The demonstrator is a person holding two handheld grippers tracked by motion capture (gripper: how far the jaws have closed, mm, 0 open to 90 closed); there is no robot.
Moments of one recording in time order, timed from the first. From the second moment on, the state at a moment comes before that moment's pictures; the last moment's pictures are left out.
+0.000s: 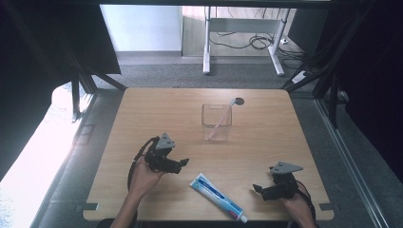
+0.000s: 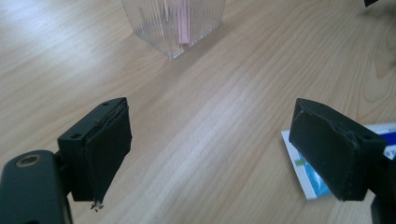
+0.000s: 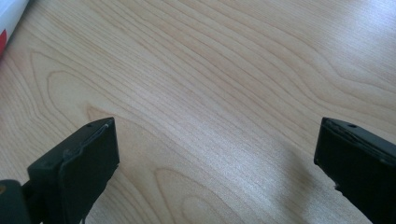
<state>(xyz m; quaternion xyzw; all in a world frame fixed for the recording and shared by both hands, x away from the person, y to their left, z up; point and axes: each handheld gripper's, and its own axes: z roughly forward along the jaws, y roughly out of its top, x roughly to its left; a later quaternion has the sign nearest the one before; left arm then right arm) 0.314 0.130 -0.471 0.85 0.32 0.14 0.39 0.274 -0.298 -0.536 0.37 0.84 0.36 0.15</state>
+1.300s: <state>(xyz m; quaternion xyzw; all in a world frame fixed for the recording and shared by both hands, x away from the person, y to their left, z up) 0.288 0.156 -0.520 0.85 0.34 0.15 0.36 0.274 -0.295 -0.528 0.37 0.85 0.35 0.14</state>
